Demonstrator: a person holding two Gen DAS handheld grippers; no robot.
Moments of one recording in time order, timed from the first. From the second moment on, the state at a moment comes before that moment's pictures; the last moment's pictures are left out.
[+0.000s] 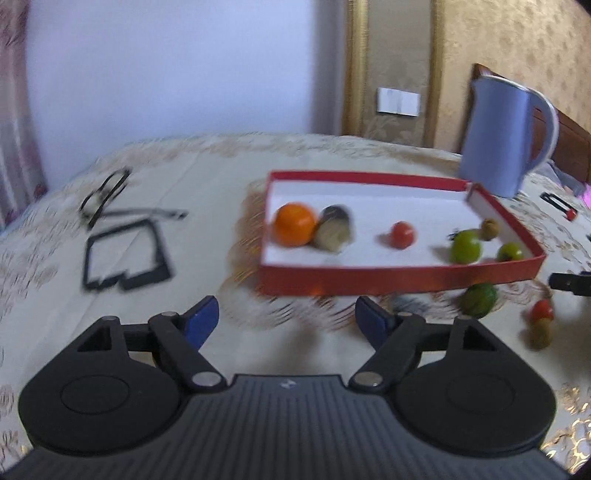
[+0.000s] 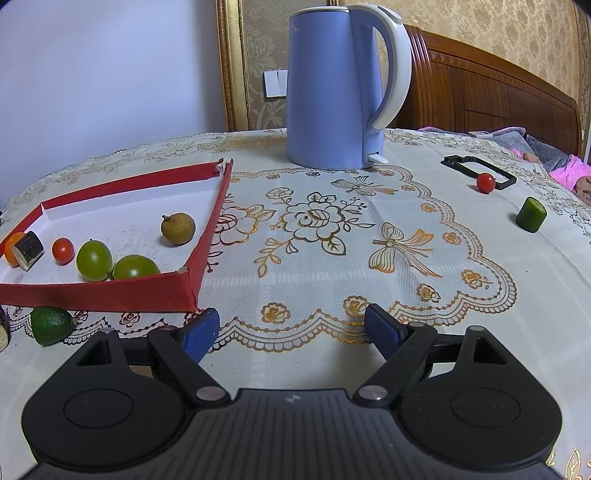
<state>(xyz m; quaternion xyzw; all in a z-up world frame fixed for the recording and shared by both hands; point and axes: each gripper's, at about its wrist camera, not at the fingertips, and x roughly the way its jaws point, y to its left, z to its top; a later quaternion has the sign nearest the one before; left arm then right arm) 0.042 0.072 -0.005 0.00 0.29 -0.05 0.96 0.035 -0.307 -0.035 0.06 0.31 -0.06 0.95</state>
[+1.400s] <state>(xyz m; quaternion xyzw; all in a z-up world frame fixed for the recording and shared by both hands) 0.071 0.087 -0.029 0.00 0.33 0.01 0.94 -0.026 -0.191 -0.027 0.01 0.28 0.07 0.96</state>
